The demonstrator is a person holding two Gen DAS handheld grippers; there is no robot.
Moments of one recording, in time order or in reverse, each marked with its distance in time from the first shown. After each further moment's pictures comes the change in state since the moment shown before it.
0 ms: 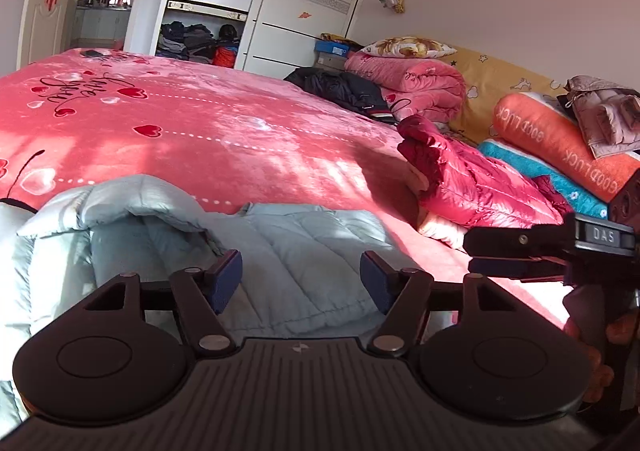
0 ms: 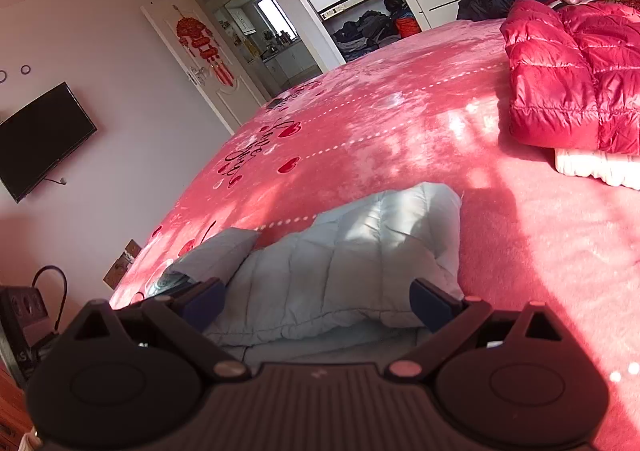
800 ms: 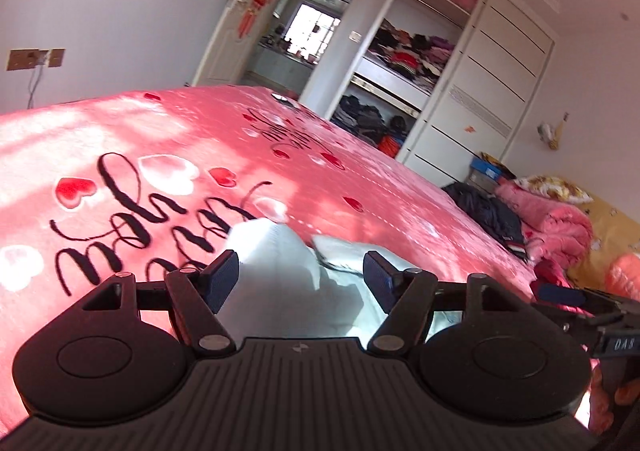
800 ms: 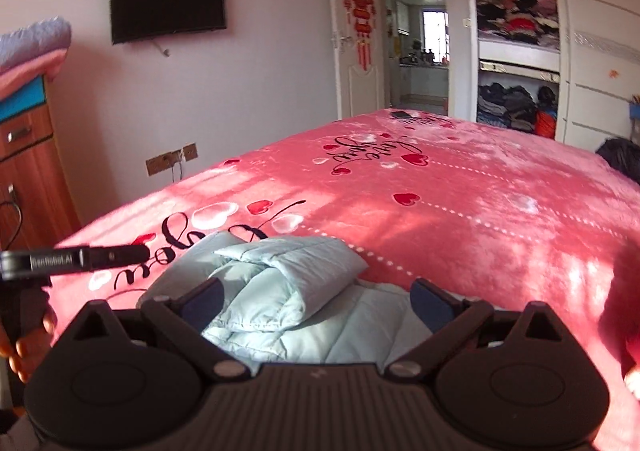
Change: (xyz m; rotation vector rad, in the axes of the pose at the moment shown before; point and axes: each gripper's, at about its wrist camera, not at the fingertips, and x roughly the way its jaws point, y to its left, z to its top) left arm -0.112 0.120 -0.015 -0.408 -0.283 0.432; right arm 0.068 0.138 -0.001 -0.712 0.038 0.142
